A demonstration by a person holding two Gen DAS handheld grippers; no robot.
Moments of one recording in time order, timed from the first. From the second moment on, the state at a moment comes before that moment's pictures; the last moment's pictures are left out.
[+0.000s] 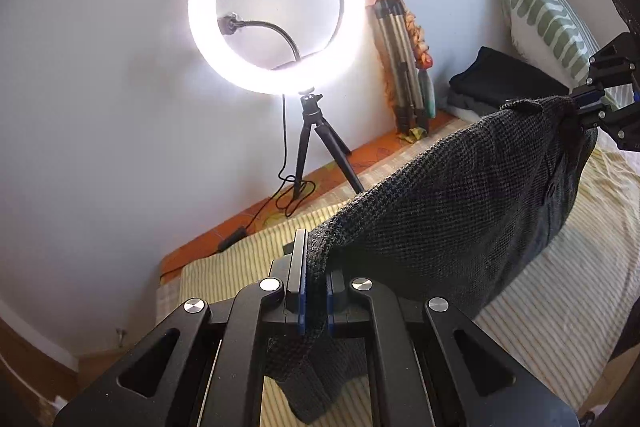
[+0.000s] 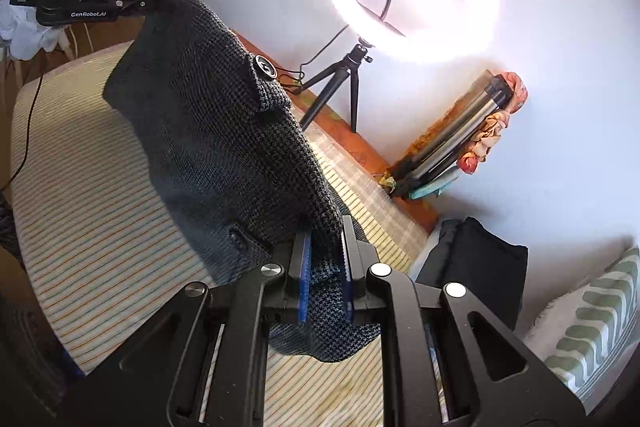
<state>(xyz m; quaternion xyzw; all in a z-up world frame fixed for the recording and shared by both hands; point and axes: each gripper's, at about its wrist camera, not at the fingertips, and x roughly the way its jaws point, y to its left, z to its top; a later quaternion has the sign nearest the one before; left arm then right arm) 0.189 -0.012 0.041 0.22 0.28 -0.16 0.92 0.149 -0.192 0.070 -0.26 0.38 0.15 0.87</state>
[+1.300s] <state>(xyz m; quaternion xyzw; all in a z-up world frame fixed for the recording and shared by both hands) 0.357 0.001 -0.047 0.18 0.40 -0.12 0.89 0.325 -0.233 -0.102 -0.23 0.52 0.14 0.81</state>
